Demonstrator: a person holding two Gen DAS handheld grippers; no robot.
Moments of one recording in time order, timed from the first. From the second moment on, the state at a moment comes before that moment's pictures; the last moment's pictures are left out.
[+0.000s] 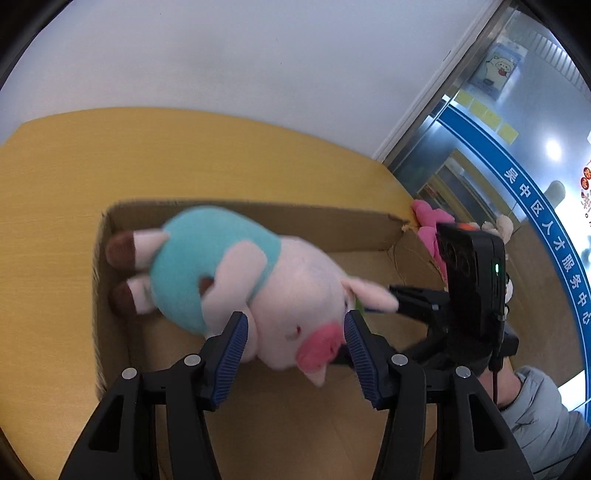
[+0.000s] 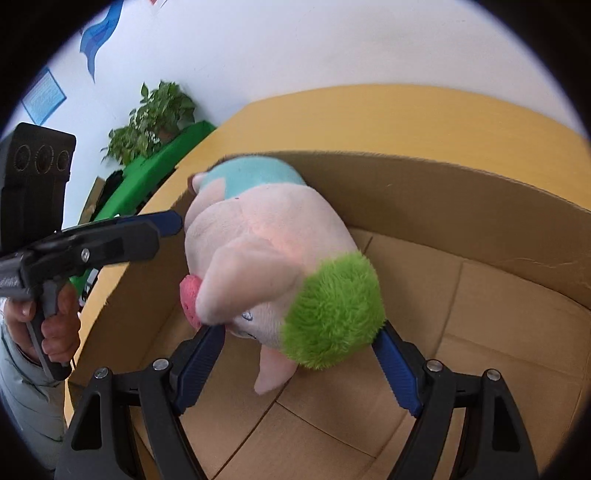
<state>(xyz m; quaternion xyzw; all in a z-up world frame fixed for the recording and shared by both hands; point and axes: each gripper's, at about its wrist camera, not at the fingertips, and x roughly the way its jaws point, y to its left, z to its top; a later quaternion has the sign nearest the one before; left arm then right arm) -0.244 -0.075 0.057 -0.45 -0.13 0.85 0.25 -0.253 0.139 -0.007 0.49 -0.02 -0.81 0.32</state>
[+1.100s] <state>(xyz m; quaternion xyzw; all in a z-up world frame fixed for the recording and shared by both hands) -0.200 -0.052 0.068 -0.45 -0.08 0.84 0.29 -0.314 0.119 0.032 0.49 -0.08 -0.83 0.25</state>
